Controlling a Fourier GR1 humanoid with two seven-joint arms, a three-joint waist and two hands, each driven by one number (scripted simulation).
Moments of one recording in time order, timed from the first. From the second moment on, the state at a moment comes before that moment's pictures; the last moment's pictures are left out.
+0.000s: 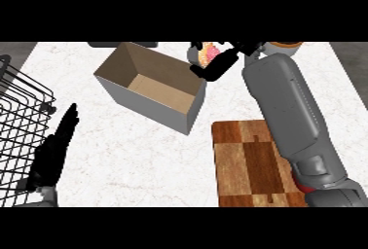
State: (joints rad) left arm 0.01 0.17 0.07 -1.58 -0.20 0.02 0.10; right arm -1.08 -0.08 -0.06 -0.93 0.66 0.28 -0.24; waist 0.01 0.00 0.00
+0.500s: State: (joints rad) left arm -0.03 0.16 0.06 -1.55 -0.22 0.01 0.10; right arm -1.26 -0.01 0.06 -0.65 0.62 0.14 -0.14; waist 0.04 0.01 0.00
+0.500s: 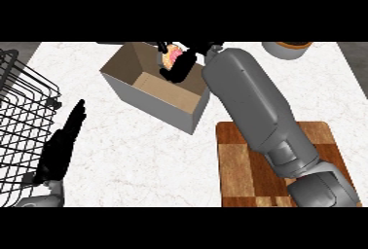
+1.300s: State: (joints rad) left arm -0.10 0.14 0.02 -1.53 -0.24 0.00 0.12; right arm -1.30 0.00 0.28 -0.36 0.38 -0.03 -0.12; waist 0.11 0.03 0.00
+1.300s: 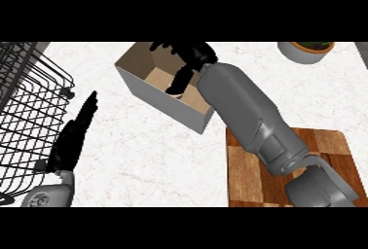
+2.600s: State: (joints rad) left arm -0.08 0.16 0.06 -1.53 -0.22 0.00 0.09; right arm -1.28 -0.30 -0.18 -0.23 -0.09 -0.03 -0.34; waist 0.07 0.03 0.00
